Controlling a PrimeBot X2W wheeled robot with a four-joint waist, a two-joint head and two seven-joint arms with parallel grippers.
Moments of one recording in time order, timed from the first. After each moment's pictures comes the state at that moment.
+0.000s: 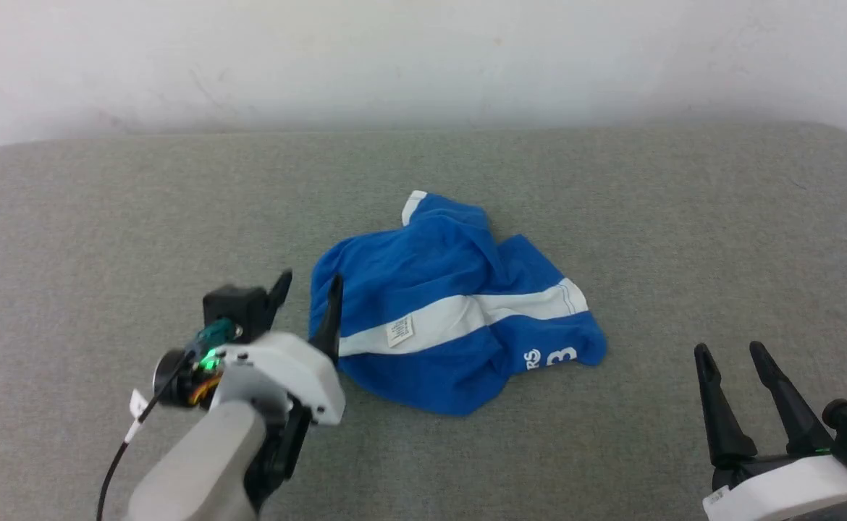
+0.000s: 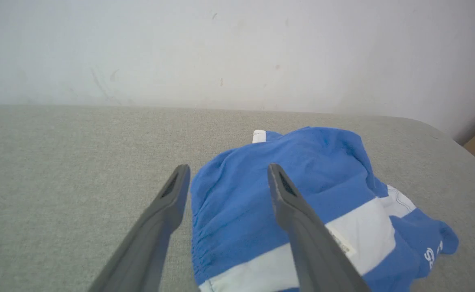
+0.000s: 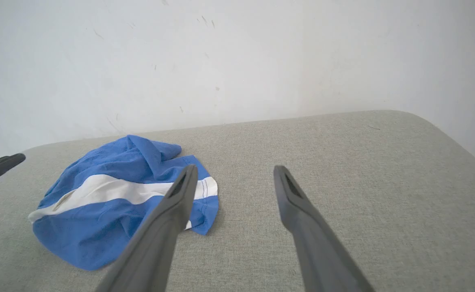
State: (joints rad) left arm -0.45 0.34 -0.66 0.37 -0.72 0.24 -0.19; right arm 0.18 -0.05 -0.05 -0.19 0.25 0.13 0.00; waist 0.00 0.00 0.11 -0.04
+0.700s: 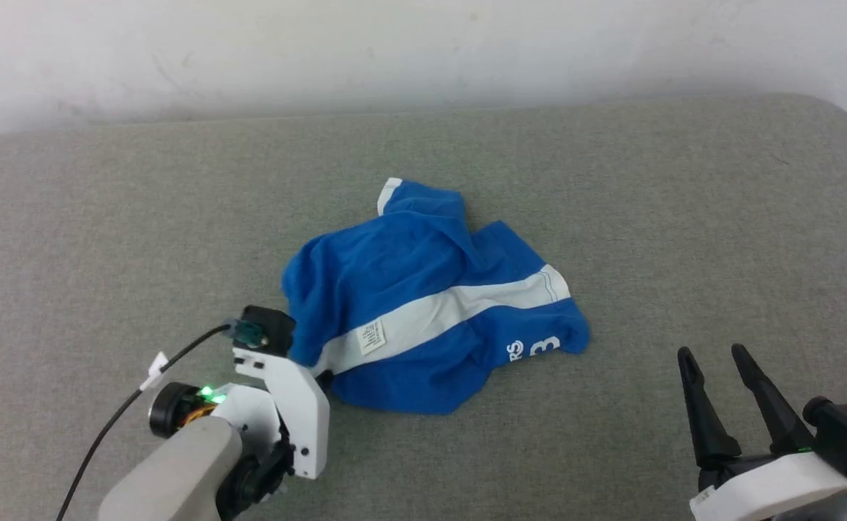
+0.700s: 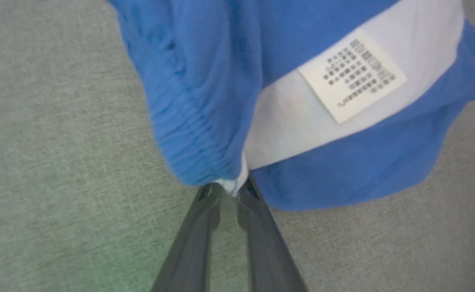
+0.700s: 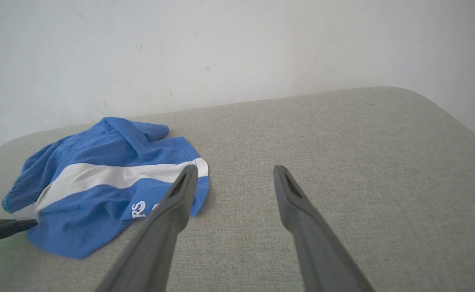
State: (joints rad) left arm -0.44 0.48 -0.79 0.33 -0.82 0.18 0.34; right arm 0.16 -0.05 -0.03 -0.17 0.26 0.13 0.00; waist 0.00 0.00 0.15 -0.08
